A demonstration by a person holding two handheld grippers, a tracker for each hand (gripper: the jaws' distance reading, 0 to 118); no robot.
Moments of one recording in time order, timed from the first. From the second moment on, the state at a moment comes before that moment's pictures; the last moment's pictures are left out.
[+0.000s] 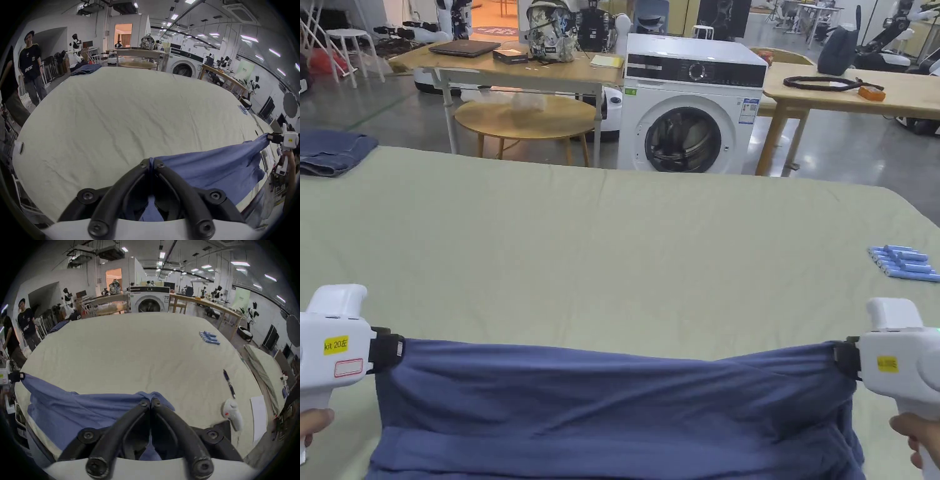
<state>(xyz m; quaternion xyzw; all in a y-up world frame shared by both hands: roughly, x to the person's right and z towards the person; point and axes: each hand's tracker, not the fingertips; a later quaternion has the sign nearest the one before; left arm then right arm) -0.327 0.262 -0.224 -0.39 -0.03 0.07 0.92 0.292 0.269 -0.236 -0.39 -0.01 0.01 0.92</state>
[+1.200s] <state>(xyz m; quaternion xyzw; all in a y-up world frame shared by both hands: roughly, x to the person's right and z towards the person) -0.317 0.181 -0.114 -0.49 -0.02 0.05 0.87 0.284 0.177 -0.102 -0.48 -0.07 0.09 0.87</state>
